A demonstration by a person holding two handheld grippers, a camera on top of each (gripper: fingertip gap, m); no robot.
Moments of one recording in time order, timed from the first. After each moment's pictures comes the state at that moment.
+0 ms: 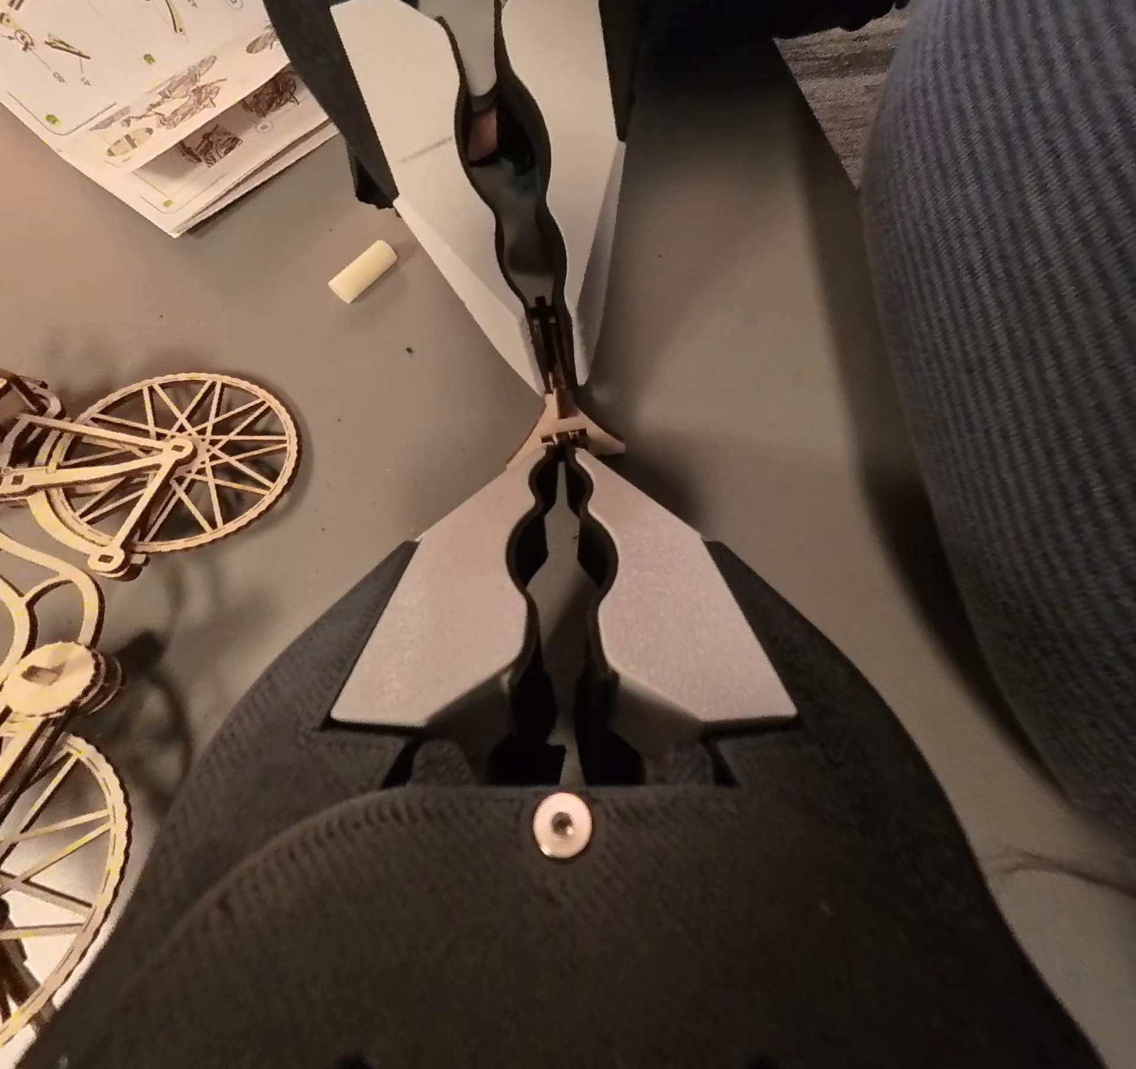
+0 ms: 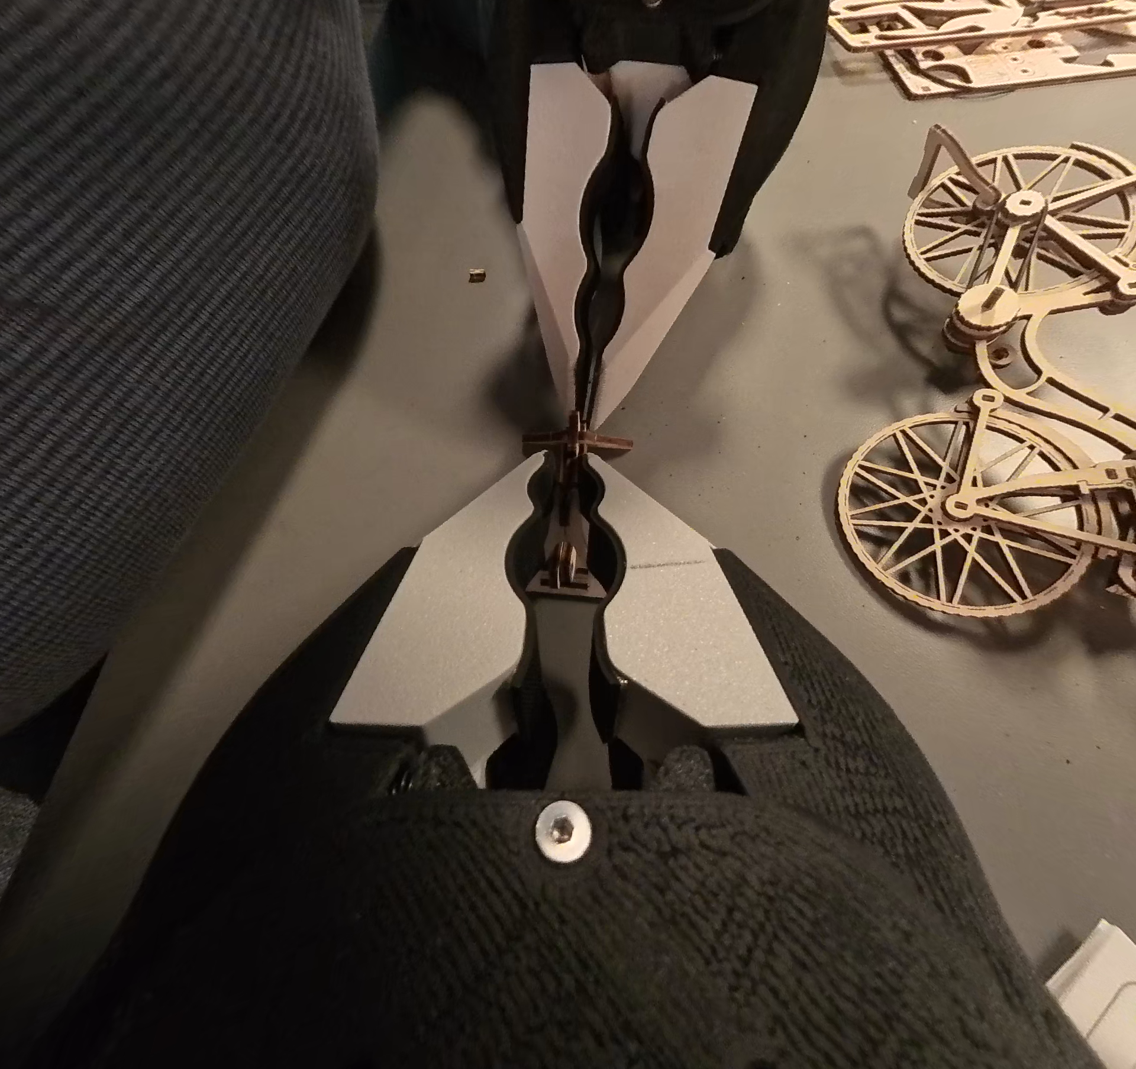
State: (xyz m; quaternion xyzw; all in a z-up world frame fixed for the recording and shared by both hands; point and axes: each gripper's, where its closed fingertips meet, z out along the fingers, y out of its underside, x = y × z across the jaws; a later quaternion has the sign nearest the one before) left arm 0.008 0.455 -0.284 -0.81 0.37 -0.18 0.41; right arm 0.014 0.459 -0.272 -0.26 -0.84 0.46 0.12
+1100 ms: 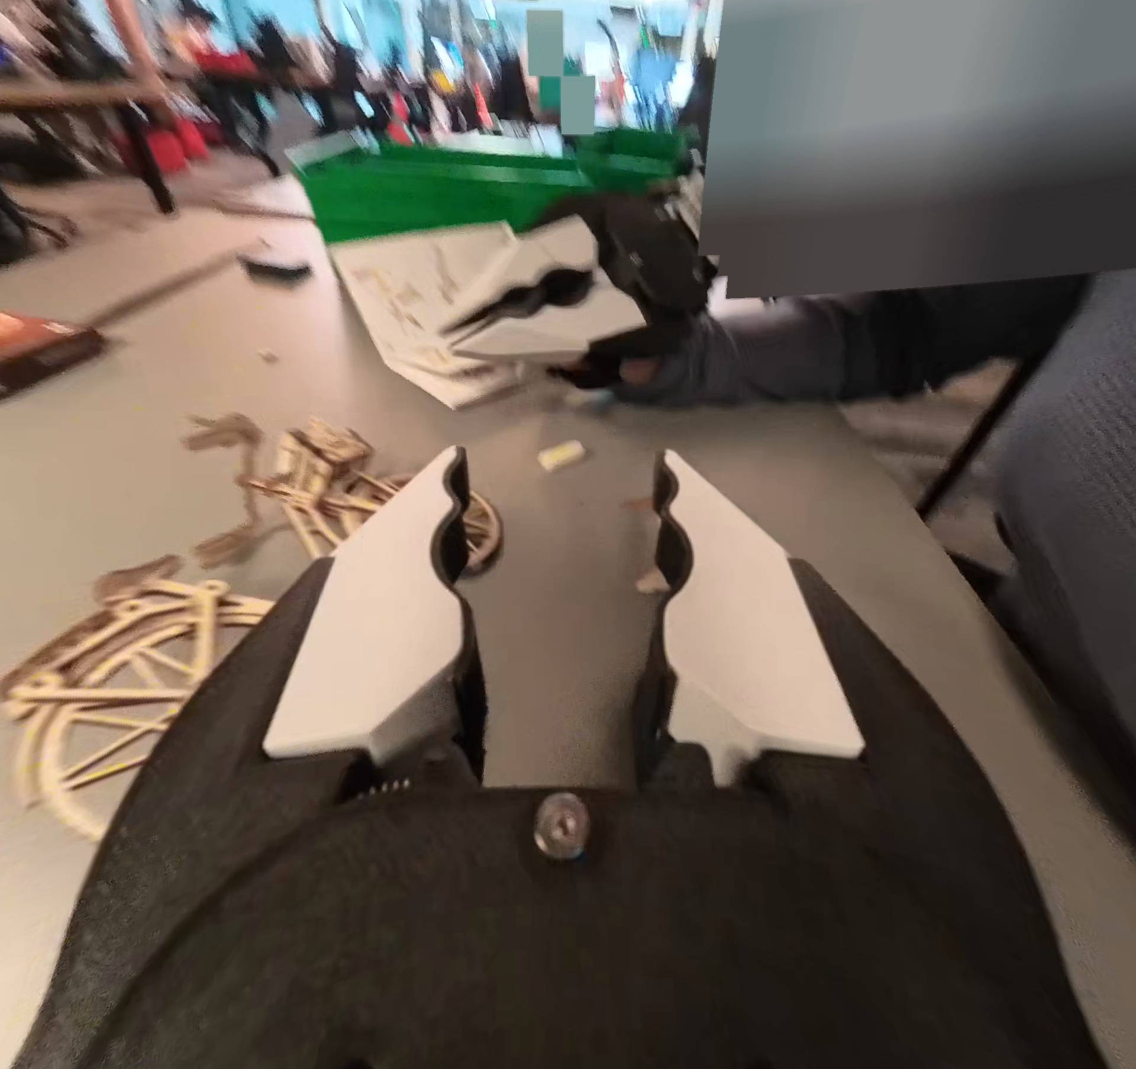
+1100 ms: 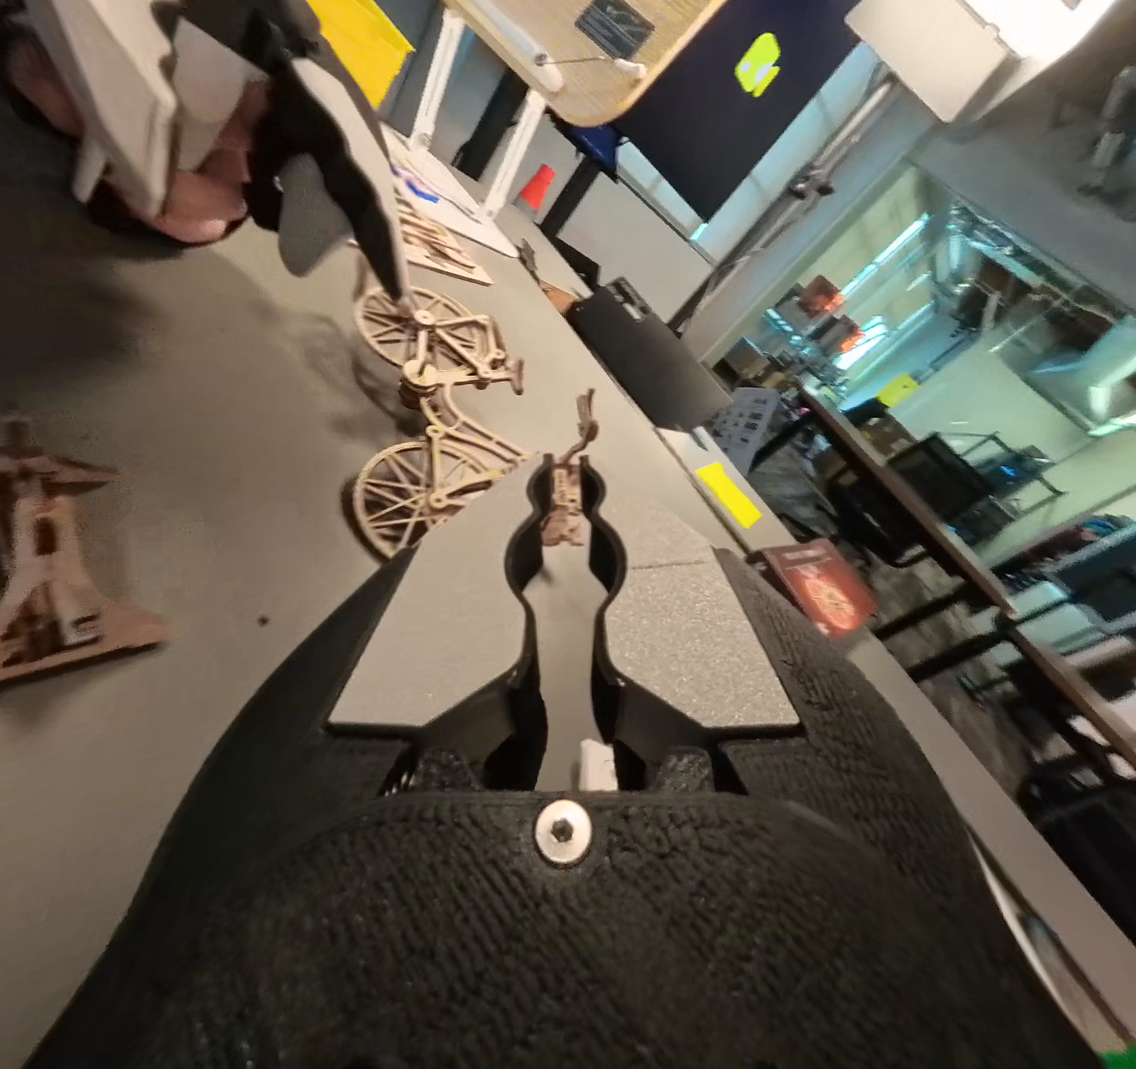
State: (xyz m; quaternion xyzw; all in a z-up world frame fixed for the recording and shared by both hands) left arm -0.044 0.480 -0.207 -0.72 0.20 -0.22 0.63; right arm -0.054 0.569 -0.202 -0.27 -0.67 0.35 0.59
